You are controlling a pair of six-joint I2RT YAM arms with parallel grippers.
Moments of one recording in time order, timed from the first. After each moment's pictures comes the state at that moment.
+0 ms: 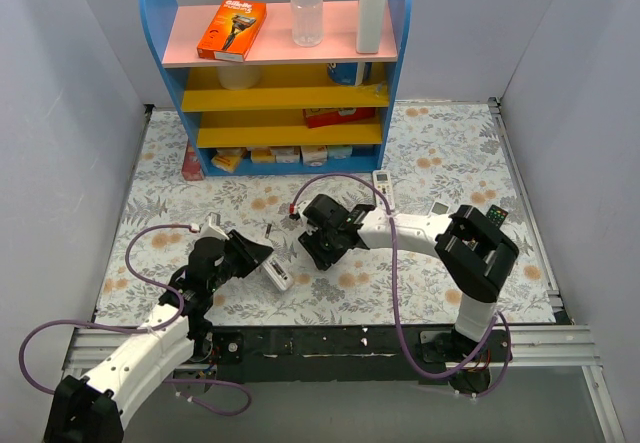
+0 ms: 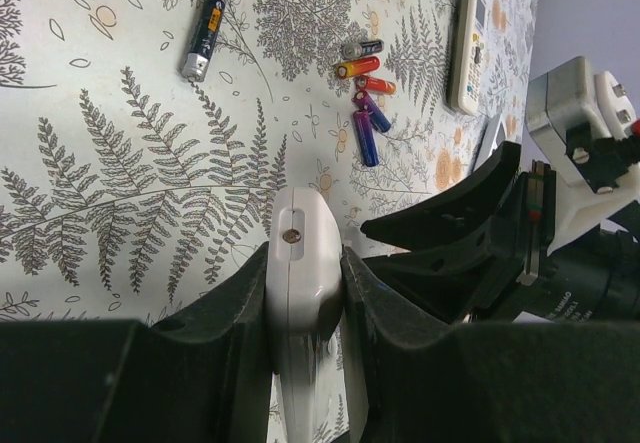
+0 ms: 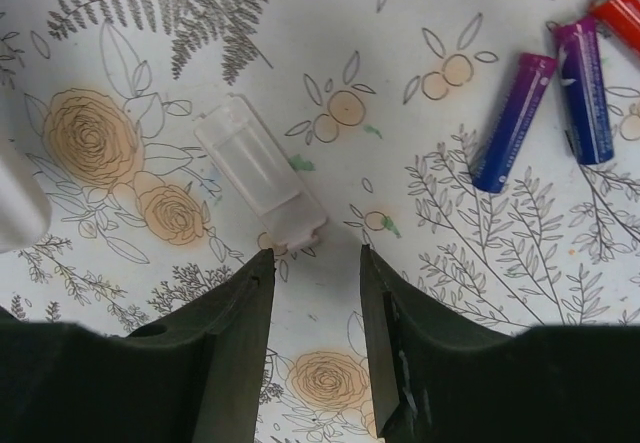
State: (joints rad) left arm -0.44 0.60 0.16 -0.02 0.07 -1.05; right arm 0.99 1.79 1.12 -0.43 -0.09 0.16
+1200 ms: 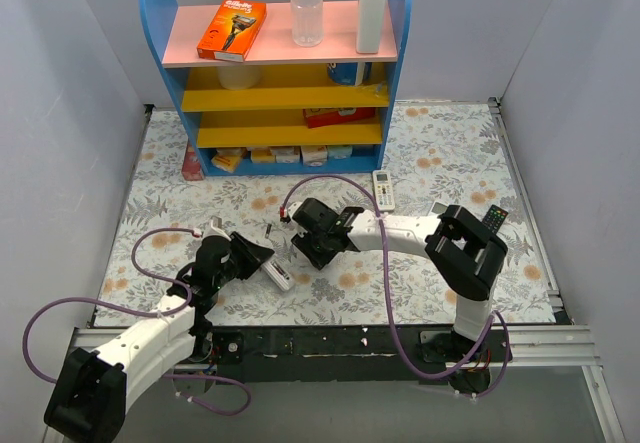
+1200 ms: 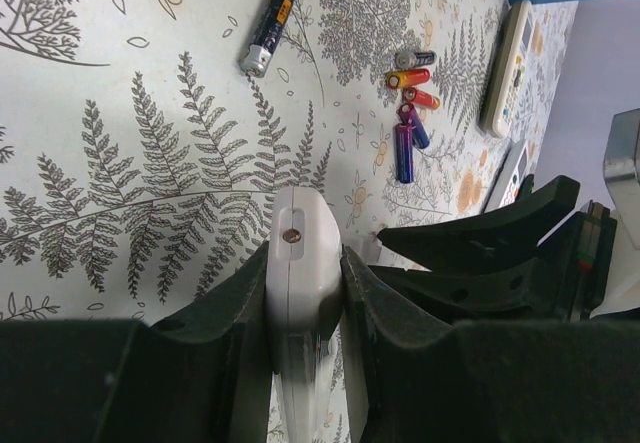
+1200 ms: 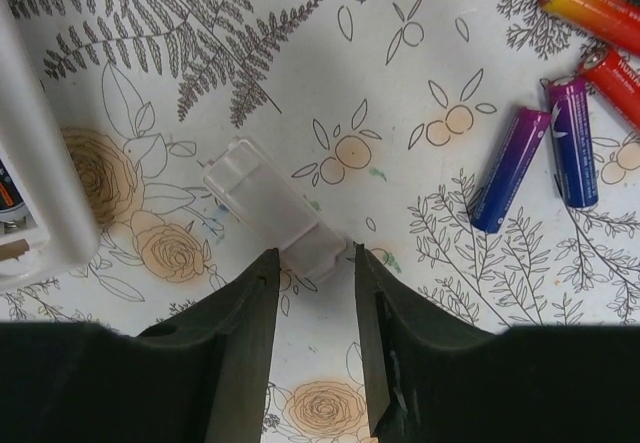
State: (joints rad) left arm -0.44 0.77 0.14 0.09 0.06 -1.13; right arm 1.05 1.83 1.17 -0.43 0.01 0.12
